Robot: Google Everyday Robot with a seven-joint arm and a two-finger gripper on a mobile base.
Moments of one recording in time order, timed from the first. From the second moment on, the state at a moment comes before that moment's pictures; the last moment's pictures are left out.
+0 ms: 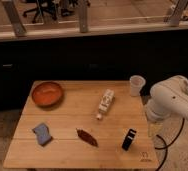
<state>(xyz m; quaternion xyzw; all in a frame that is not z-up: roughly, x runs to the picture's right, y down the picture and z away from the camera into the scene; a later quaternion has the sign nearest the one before) 0.273 0.174 0.689 -0.32 0.01 0.02 0.95</state>
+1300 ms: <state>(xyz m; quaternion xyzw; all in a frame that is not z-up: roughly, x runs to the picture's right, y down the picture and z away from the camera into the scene) 0.259 0.231 0.703 -0.32 0.00 0.01 0.95</state>
